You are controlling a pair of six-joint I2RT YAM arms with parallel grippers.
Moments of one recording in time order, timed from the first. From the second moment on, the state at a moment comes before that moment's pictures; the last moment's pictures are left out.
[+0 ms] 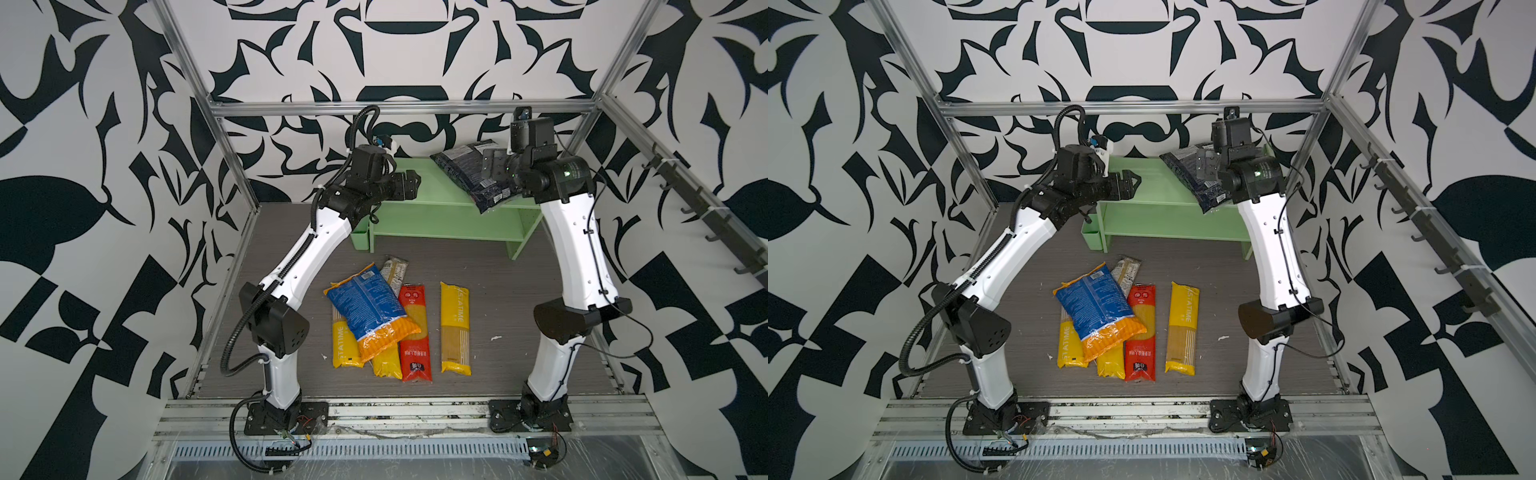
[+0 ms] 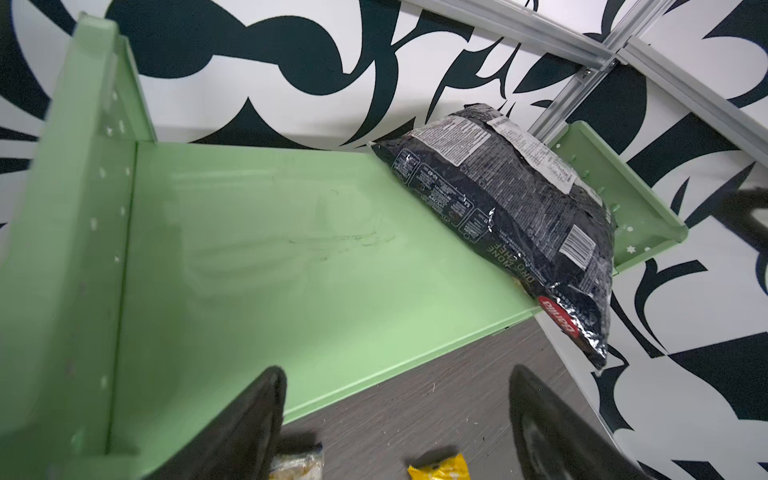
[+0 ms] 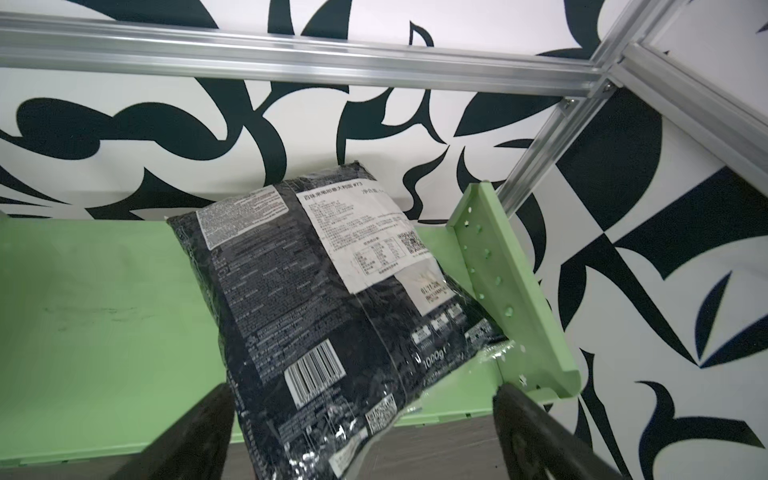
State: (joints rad) left arm -0.57 1.93 2.14 -0.59 0.13 -0.38; right arm 0.29 1.86 2.52 -1.19 0.43 0.14
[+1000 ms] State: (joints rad) left arm -0.61 2.33 2.60 -0.60 0.30 -0.54; right arm 0.29 1.42 1.73 -1.04 0.27 0.40
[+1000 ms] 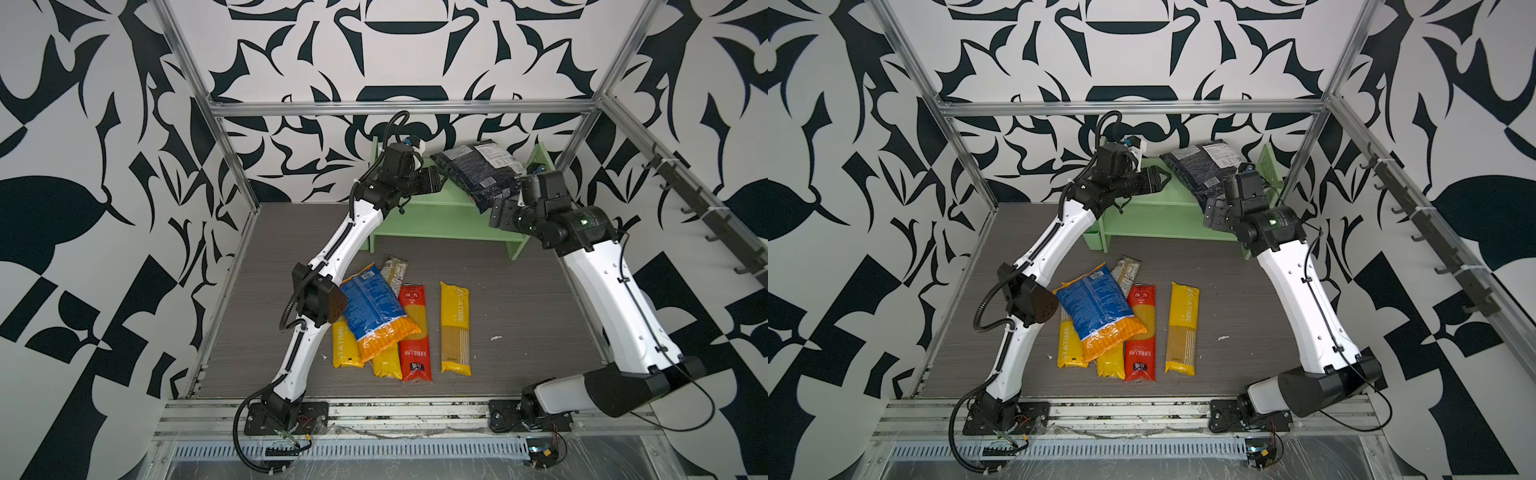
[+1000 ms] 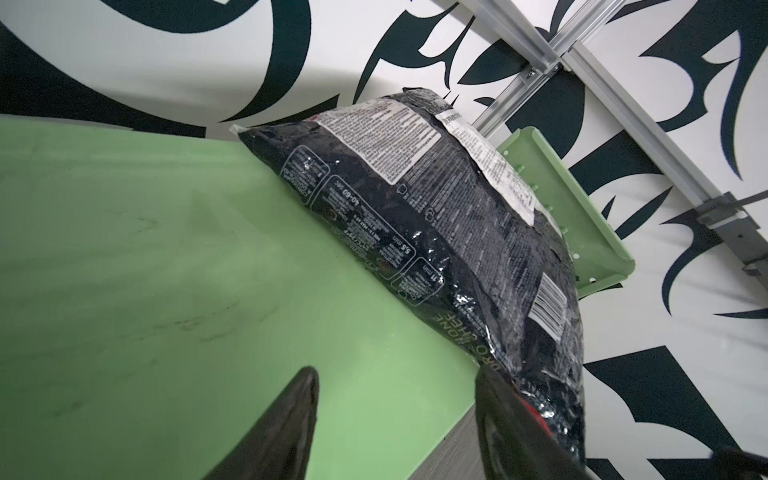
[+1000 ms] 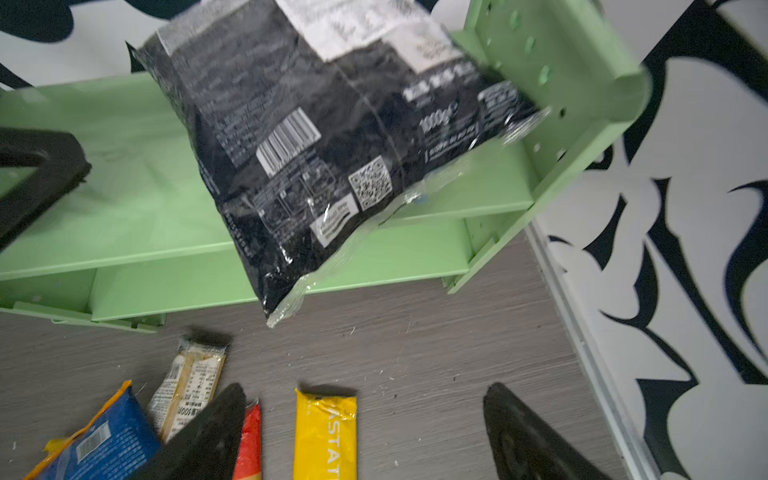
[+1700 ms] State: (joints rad) left arm -0.63 1.94 2.17 -0.67 0.16 -0.42; right arm 0.26 1.54 1.63 -0.79 0.06 0.49
